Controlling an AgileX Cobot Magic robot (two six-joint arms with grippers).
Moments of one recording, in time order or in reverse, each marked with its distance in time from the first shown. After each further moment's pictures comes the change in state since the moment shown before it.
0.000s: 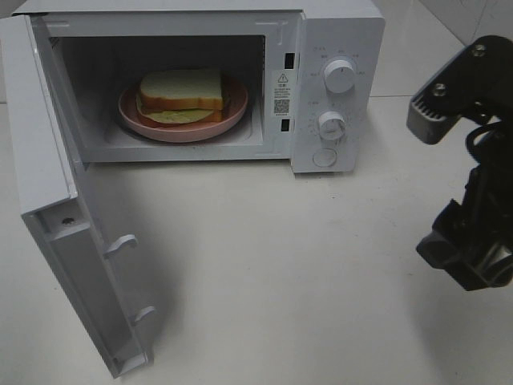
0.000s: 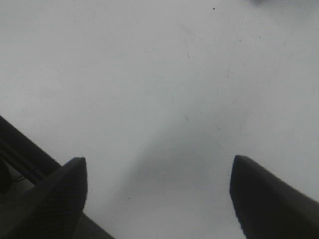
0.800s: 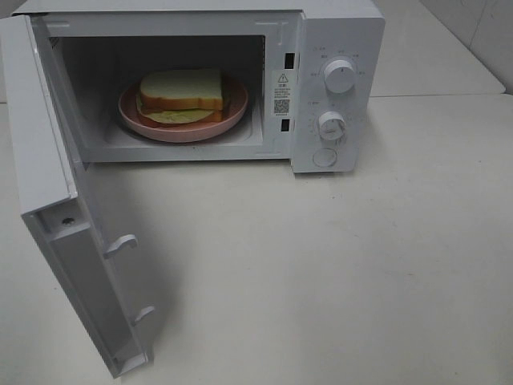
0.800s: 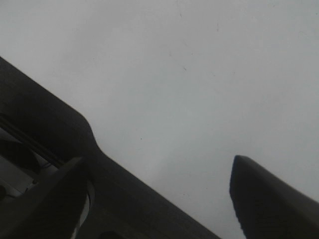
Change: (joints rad) left arm 0.000 0.000 0.000 0.000 0.000 0.000; right arm 0.000 -0.366 0.000 0.061 0.305 0.028
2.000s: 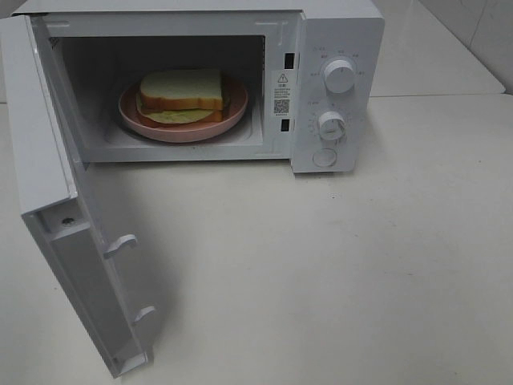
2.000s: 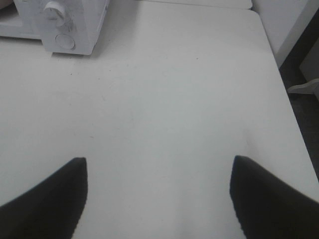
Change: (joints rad) left arm 0.000 0.000 0.000 0.000 -0.001 0.000; right arm -0.538 -0.577 0.185 0.012 -0.125 0.026
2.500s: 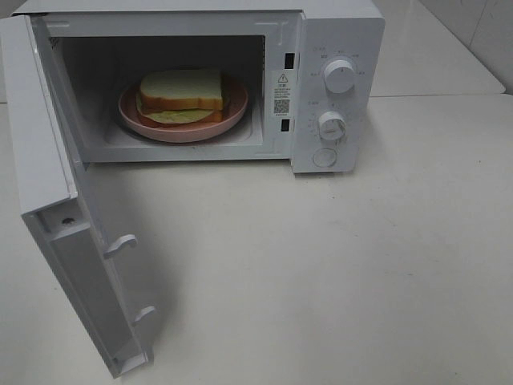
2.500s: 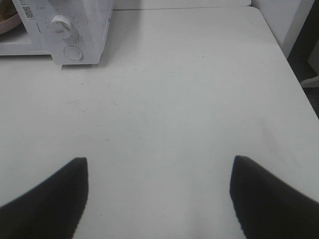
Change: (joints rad) left arm 0.000 0.000 0.000 0.000 0.000 0.000; right arm -0.093 -0.107 0.047 0.109 0.017 -0.019
